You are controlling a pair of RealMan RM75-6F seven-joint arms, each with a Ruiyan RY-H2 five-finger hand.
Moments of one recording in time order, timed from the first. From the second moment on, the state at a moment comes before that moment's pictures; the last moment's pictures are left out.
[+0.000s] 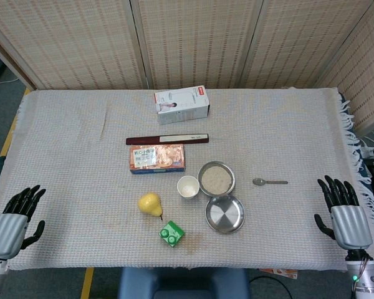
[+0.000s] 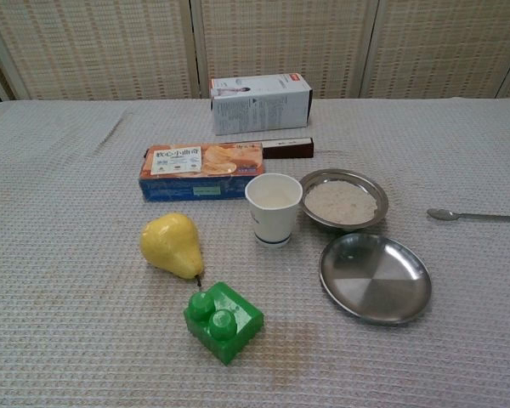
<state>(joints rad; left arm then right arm) -0.11 -1.13 0.00 -1.58 1.59 1.49 0.05 0.10 -1.21 0.00 -1.59 -1.47 1.53 -0.17</state>
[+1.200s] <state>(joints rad) -0.13 -1.16 0.00 -1.56 1.55 1.44 0.09 0.48 -1.58 0.19 -1.07 -1.15 0.94 -0.26</state>
